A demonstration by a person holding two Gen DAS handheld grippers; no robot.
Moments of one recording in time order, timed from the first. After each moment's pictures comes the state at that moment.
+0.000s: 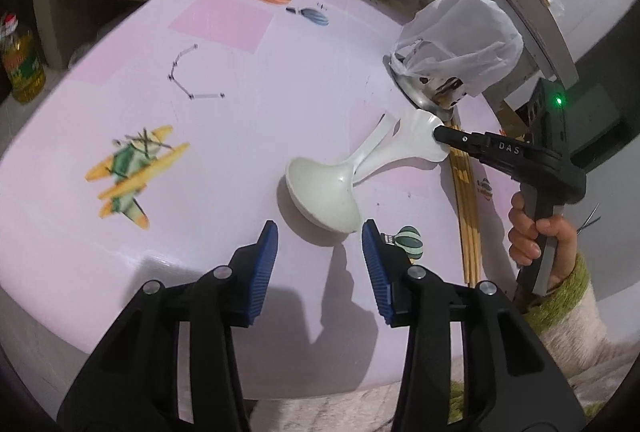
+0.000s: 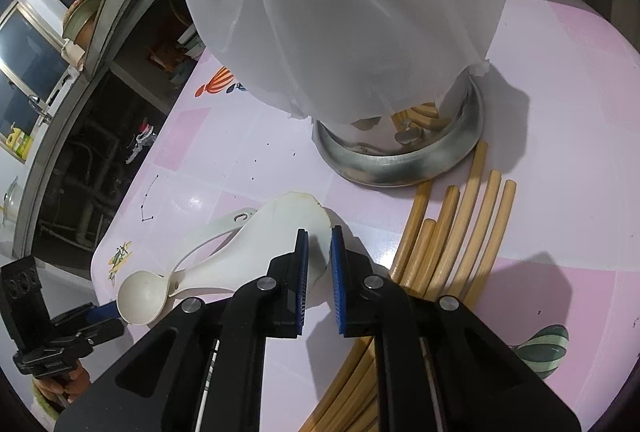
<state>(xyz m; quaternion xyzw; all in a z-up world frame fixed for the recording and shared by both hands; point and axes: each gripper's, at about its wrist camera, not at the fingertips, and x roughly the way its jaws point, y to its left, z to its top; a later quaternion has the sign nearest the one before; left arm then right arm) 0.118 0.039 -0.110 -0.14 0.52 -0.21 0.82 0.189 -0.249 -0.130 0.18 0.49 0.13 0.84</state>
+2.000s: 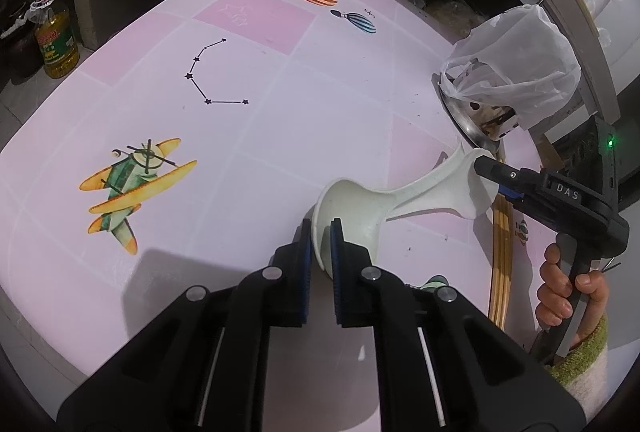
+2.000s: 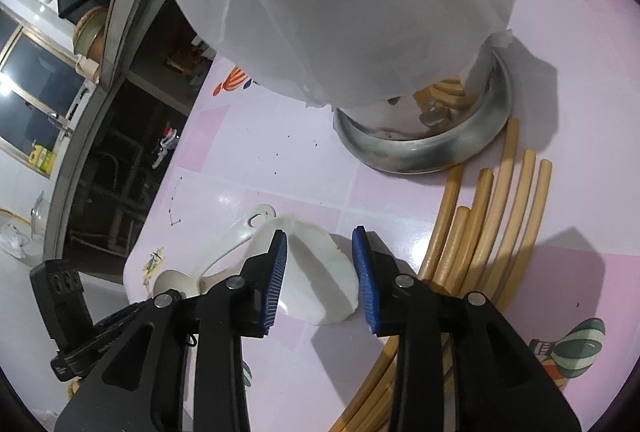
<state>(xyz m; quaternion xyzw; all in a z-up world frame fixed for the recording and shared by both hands) 0.143 0.026 -0.125 -0.15 0.51 -0.13 0.83 0.193 -0.236 -0.139 0.23 0.50 0.17 0.82</state>
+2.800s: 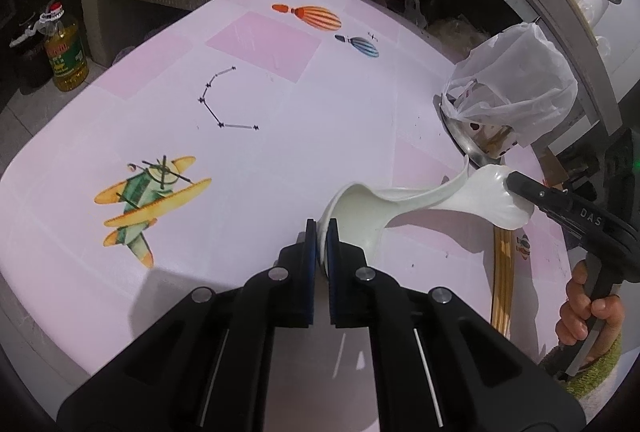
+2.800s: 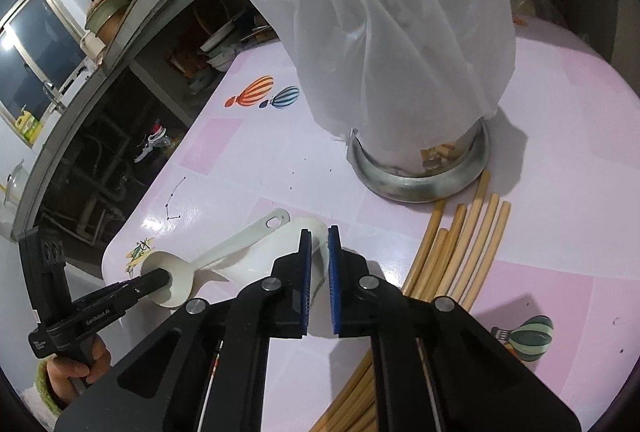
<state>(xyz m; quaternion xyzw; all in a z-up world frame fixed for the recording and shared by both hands) 0.143 0.032 -0.115 -0.15 0.48 -0.11 0.86 0.170 -0.233 -0.095 0.15 0.45 0.14 0.87</state>
